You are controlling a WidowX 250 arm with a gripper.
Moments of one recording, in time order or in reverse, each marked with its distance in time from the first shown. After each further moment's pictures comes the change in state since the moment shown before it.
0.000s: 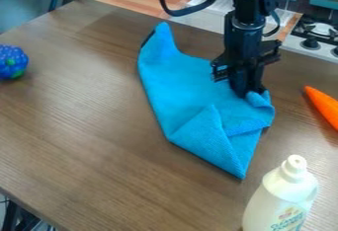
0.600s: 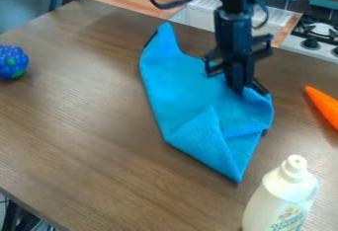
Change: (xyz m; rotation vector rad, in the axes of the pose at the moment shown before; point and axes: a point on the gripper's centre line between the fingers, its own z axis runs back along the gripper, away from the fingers) arm 0.007 0.011 0.016 -0.017 0.101 0.025
